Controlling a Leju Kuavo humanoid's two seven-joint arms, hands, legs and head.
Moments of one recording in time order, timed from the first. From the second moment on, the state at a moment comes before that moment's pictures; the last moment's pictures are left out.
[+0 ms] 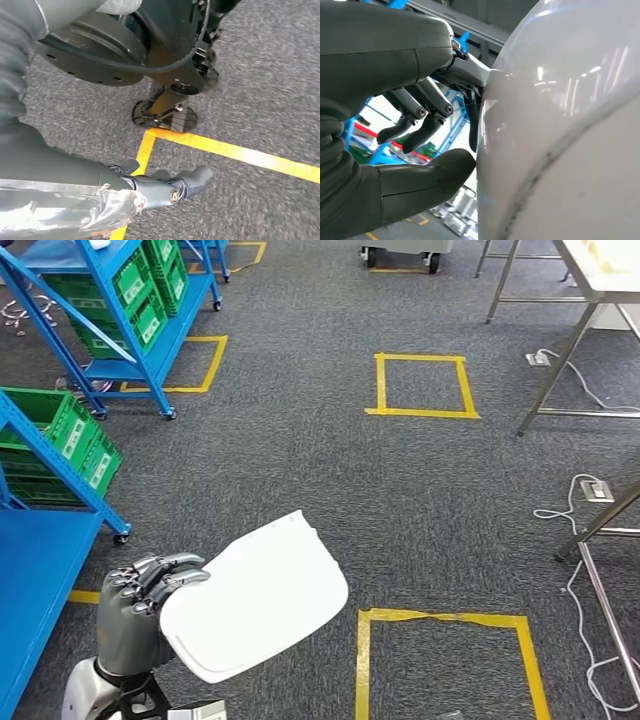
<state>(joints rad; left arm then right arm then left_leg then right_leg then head) 0.23 0.03 -0.29 -1.81 -0.98 0.69 -0.42 -0.01 0.14 -0.68 -0.19 0.70 0.15 -0.40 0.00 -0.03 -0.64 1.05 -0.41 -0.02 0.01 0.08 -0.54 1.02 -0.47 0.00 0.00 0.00</state>
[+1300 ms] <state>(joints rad) 0.22 0.03 -0.31 -1.80 -1.01 0.68 -0.42 -0.02 0.15 -0.68 -0.19 0.72 0.15 -0.41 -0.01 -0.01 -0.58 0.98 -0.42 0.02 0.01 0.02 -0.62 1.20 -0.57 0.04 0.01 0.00</state>
